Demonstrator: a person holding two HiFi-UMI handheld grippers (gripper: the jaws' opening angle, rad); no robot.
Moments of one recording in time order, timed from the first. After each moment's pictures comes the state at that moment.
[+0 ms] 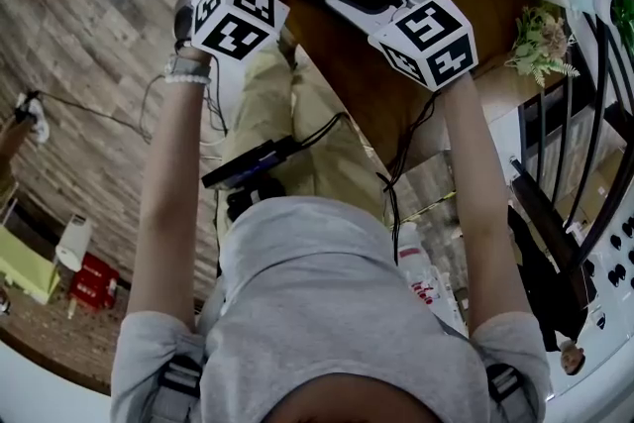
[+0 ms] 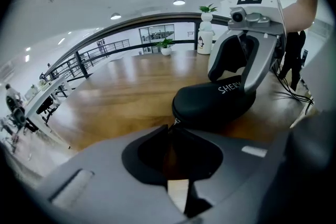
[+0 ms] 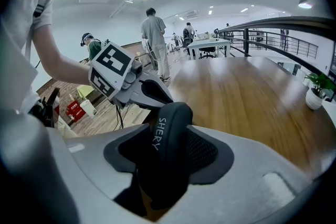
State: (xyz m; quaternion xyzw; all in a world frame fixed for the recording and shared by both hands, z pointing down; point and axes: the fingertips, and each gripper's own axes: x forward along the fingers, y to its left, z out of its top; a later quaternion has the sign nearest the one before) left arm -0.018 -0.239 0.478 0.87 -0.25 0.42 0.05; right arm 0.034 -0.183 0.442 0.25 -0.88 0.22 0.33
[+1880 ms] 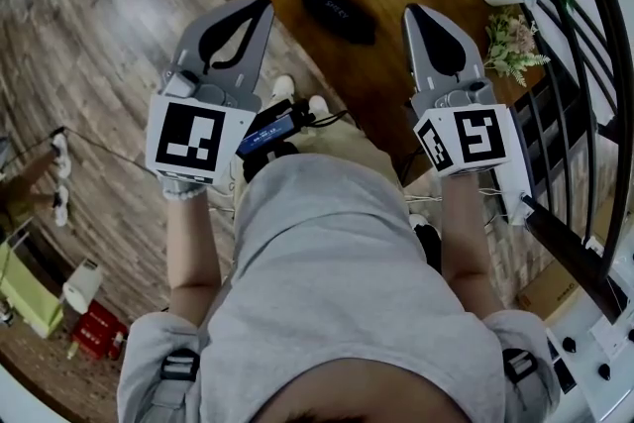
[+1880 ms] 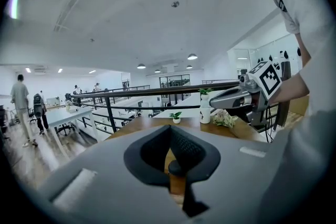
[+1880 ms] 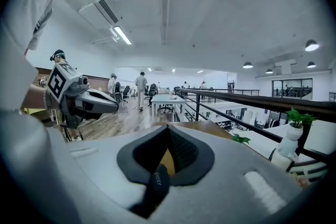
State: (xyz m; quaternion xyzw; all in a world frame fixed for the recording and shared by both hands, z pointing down) left arm -0.052 -0.138 0.207 0.92 -0.36 0.14 -0.03; right arm 0.094 -0.122 0.222 0.53 -0.84 0.04 0.10
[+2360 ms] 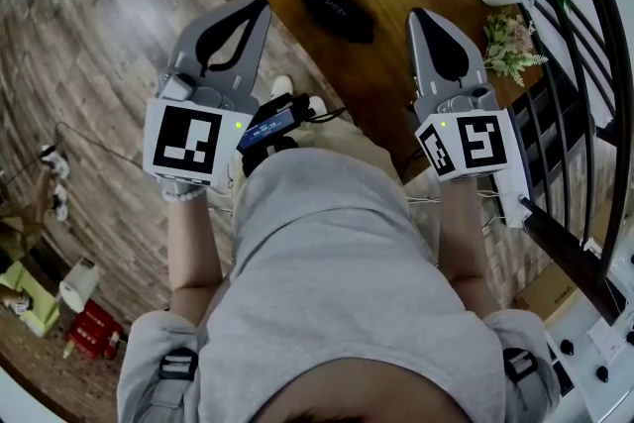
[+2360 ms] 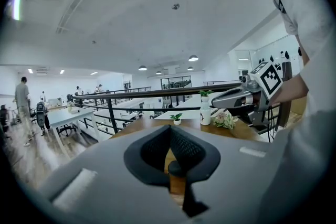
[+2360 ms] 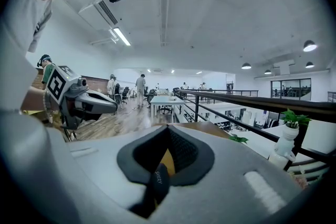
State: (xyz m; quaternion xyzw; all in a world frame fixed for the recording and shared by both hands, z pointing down) left arm -0.056 -0.126 0.202 0.92 -0.37 0.13 -0.03; right arm 0.098 -0.109 0.215 0.53 -0.84 0.04 0.10
